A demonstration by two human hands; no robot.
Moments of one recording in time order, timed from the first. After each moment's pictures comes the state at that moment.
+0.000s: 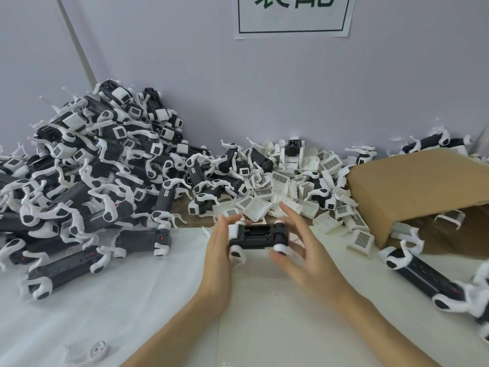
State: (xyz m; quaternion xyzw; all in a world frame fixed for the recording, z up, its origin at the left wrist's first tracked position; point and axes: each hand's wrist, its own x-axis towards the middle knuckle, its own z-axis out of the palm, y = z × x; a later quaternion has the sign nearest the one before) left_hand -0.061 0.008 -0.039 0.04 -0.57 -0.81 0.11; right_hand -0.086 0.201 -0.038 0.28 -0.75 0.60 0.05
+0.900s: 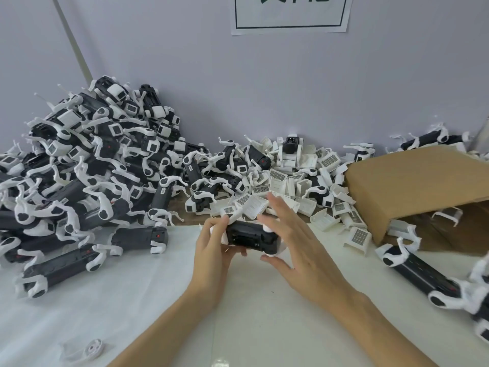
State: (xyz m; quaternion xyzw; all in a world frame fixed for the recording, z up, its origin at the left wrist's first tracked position) left_hand -0.064 0.002 -0.037 0.02 -0.54 -0.83 0.14; right_hand -0.090 0.200 -0.028 0.45 -0.80 0.27 0.29
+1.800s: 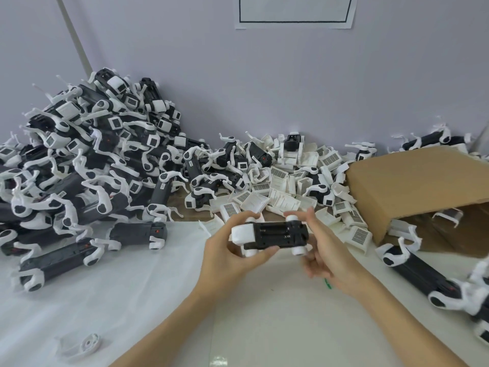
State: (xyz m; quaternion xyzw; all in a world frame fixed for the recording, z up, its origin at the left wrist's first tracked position) left_hand -0.052 0.014 -0.036 -0.09 -0.74 -0.63 0.19; right_hand -0.093 0.220 -0.010 0.08 -0.73 0.67 -0.14
